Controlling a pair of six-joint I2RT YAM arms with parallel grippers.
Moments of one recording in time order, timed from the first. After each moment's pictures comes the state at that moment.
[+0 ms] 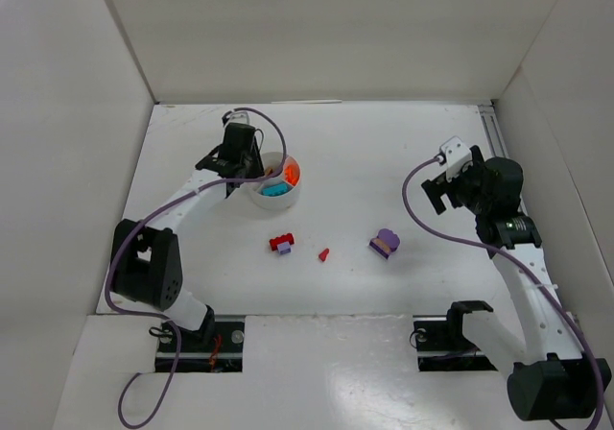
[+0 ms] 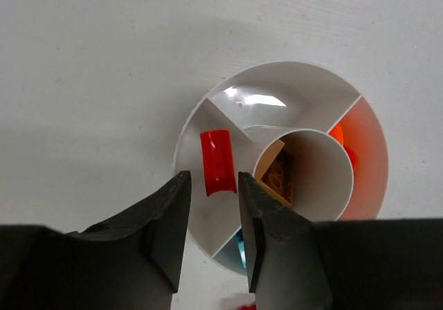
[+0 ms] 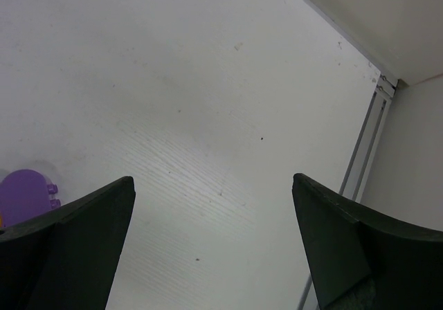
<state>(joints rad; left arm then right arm) -0.34 1.53 1.12 -0.34 -0.23 -0.43 0.03 0.88 0.82 -0.36 -0.25 -0.55</state>
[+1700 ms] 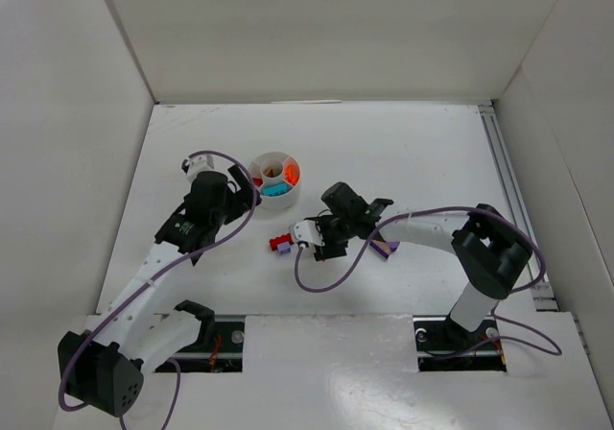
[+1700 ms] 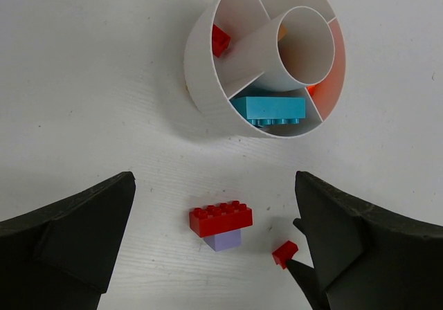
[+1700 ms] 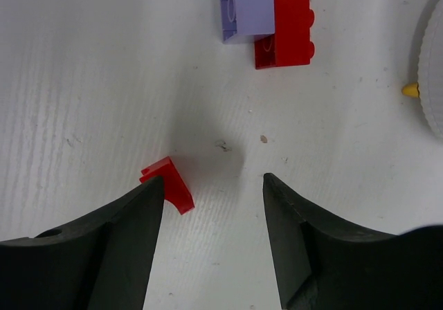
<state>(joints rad) -0.38 0.93 0.75 -0.46 -0.23 -0.77 0.85 1.70 1.01 -0.29 -0.41 -0.96</state>
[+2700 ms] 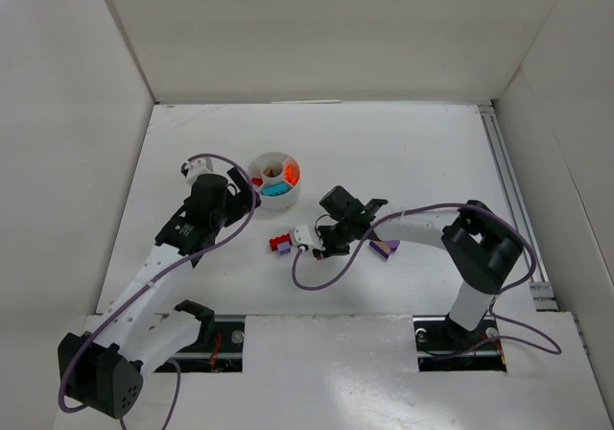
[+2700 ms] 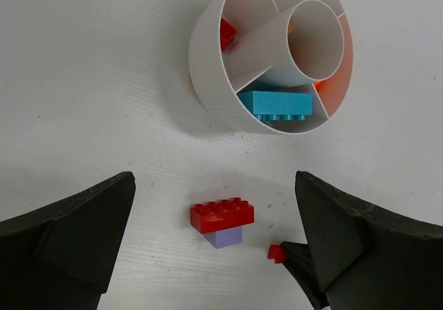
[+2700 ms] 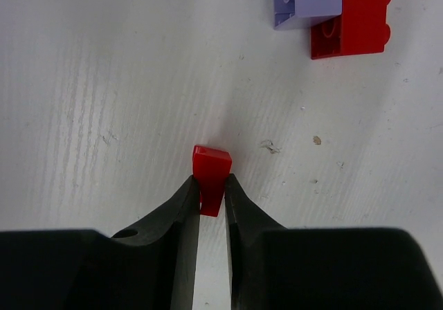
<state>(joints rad) -0.38 0.92 0.73 -0.46 -0.23 -0.79 0.85 1.75 1.02 -0.36 -0.46 -0.92</state>
